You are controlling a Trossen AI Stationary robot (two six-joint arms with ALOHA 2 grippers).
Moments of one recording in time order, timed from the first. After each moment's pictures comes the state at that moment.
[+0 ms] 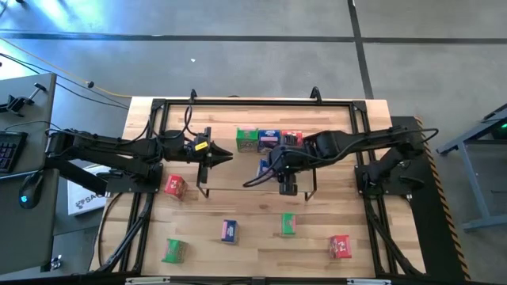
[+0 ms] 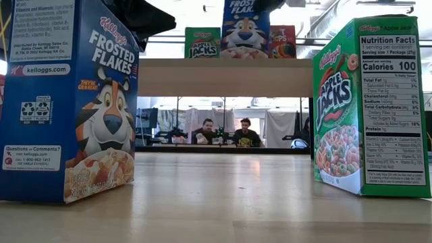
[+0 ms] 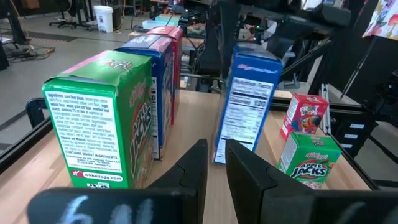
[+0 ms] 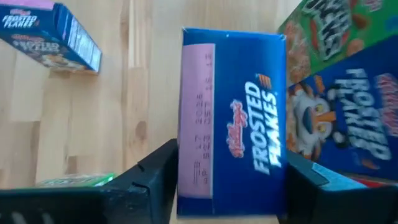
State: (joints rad) left arm 0.04 0.98 0.53 0.31 0.02 -0.08; right arm 0.17 1.66 1.71 -1.09 0.19 0.12
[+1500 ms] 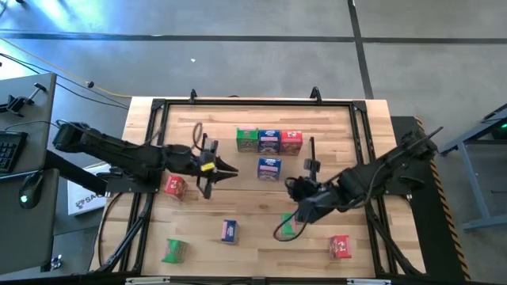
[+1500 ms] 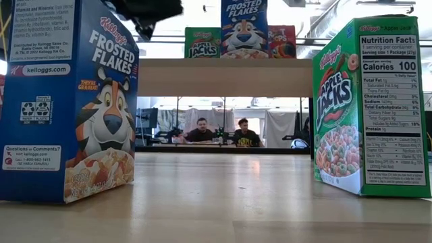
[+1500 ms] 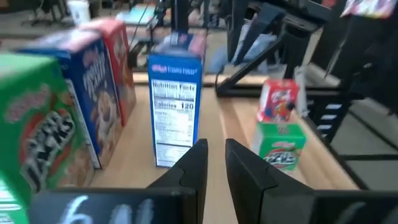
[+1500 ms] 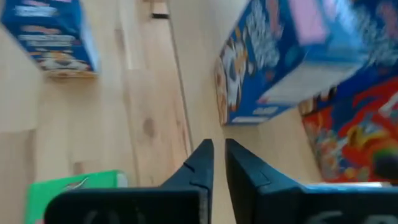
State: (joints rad) left arm -0.16 1.11 0.62 0.30 -0.12 -0.06; right arm 0.52 1.55 1.49 -1.04 0.60 0.50
